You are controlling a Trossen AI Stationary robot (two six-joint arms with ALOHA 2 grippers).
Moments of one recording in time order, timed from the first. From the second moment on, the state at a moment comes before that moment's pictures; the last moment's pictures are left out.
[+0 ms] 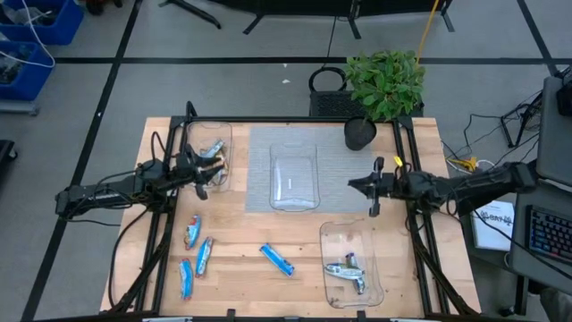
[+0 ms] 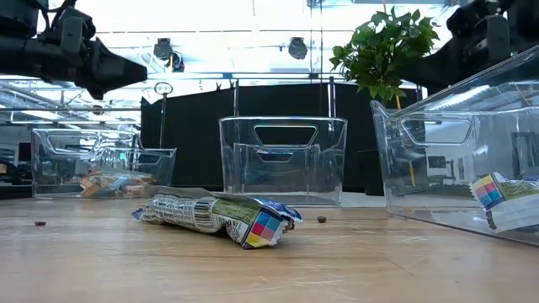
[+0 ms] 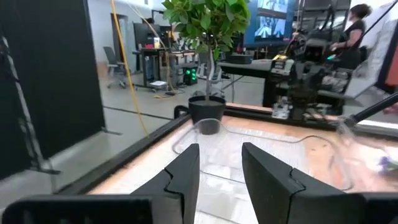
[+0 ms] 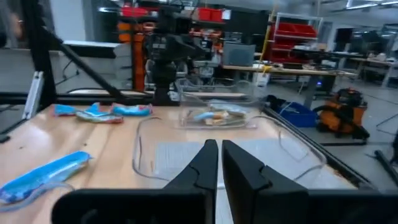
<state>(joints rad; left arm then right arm) 0.18 0.17 0.10 0.11 -0.18 -0.02 0.10 0.50 0.07 0.44 0.28 -0.06</state>
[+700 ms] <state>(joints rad) 0.18 0.17 0.10 0.10 0.01 -0.17 -0.10 0.27 0.06 0.21 0.00 -0.09</state>
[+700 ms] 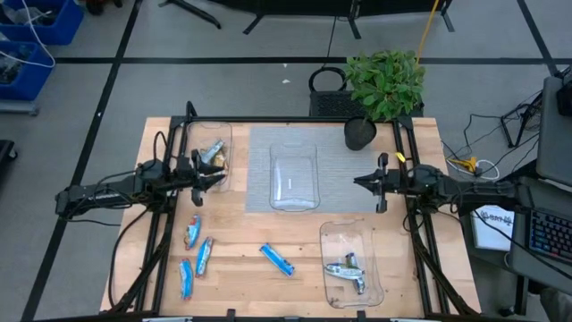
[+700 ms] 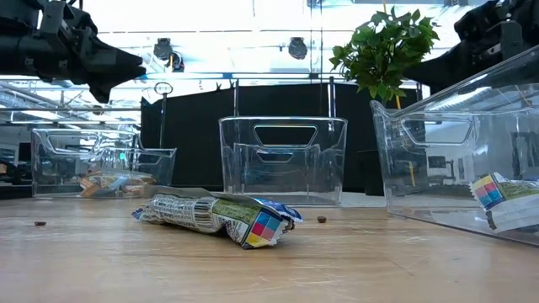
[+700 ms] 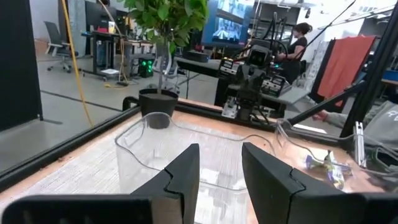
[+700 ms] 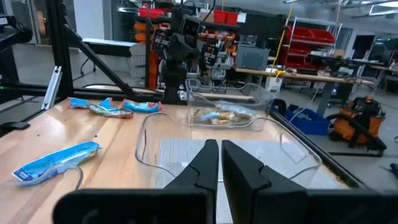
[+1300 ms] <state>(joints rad) -0.14 0.80 0.39 -0.09 -0.09 -0.08 -0.10 0.10 0.07 0.07 0.00 -0.08</state>
